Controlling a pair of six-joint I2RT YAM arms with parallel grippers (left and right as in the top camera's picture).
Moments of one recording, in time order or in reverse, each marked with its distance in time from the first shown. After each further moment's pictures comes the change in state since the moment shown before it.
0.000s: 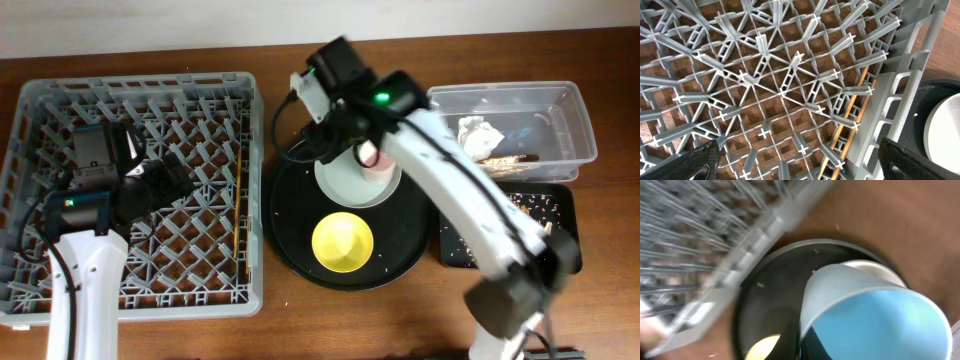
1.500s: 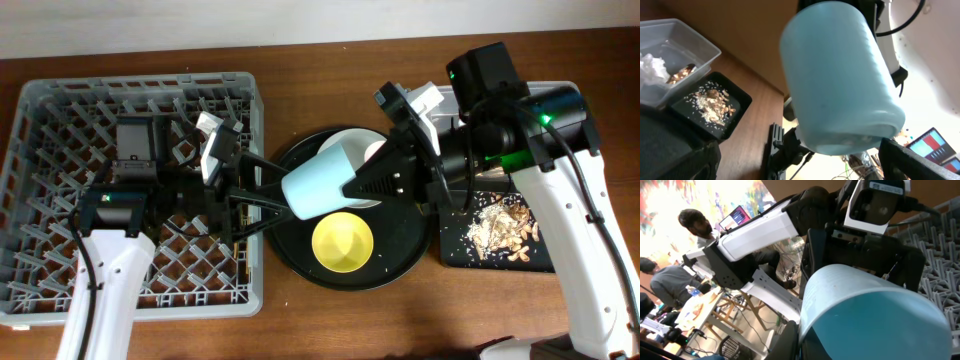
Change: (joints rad) left arm -0.196 0.000 0.000 0.136 1.579 0.533; right arm -0.285 -0.315 -0.182 -0.337 -1.278 -0.600
